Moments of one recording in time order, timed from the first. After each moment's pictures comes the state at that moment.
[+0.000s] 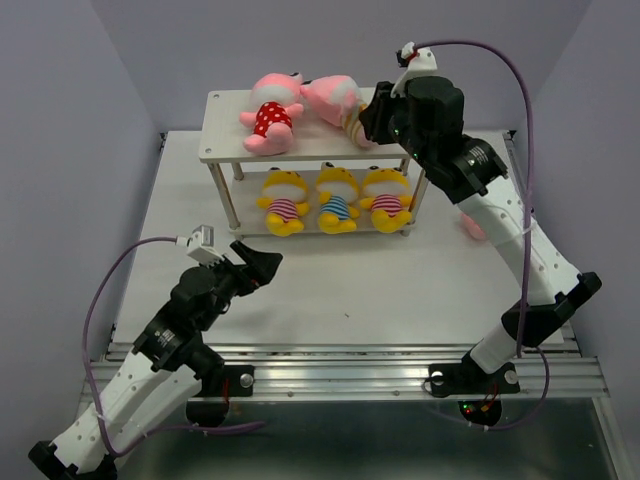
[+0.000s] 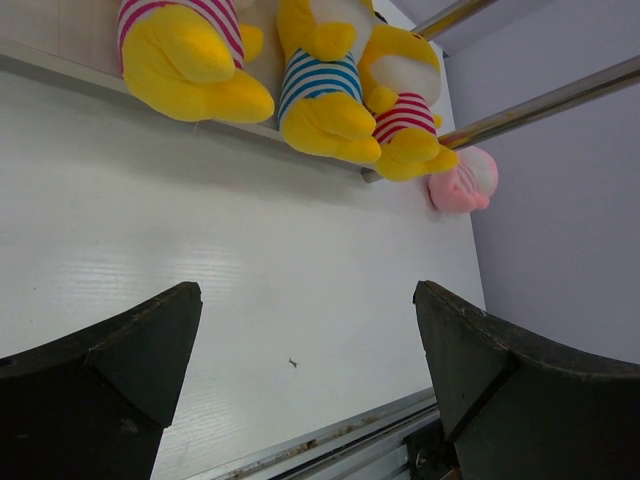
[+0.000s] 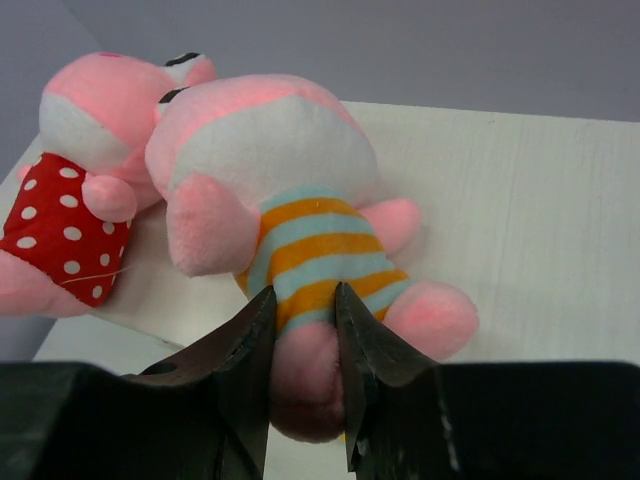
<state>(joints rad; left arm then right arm) -0.64 0.41 0.50 -0.36 -0.19 -0.90 0.58 1.59 1.99 -0.57 0.21 0.25</state>
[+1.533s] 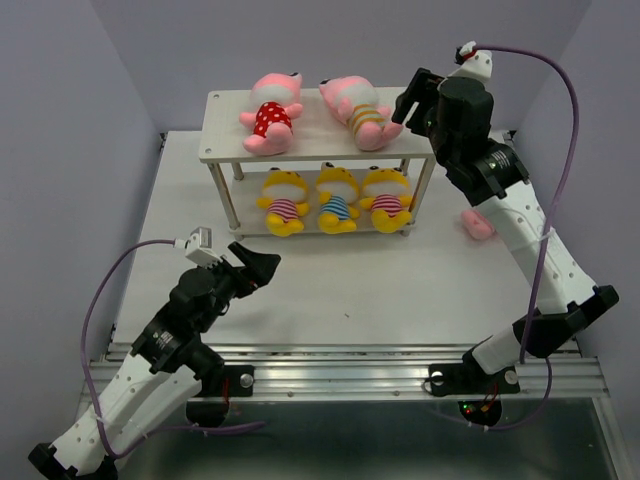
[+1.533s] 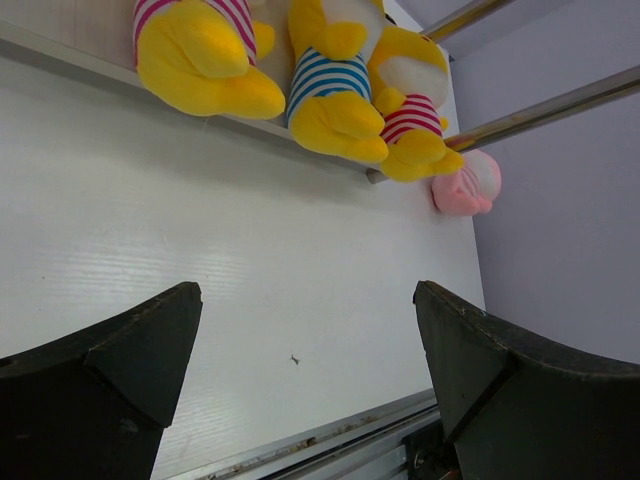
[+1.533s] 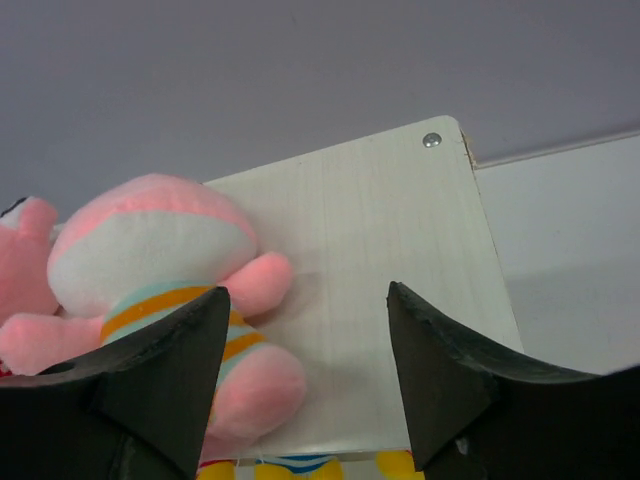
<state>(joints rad) -0.64 0.38 0.50 -0.40 -0.20 -0.92 0.53 1.52 1.89 -0.49 0.47 0.42</state>
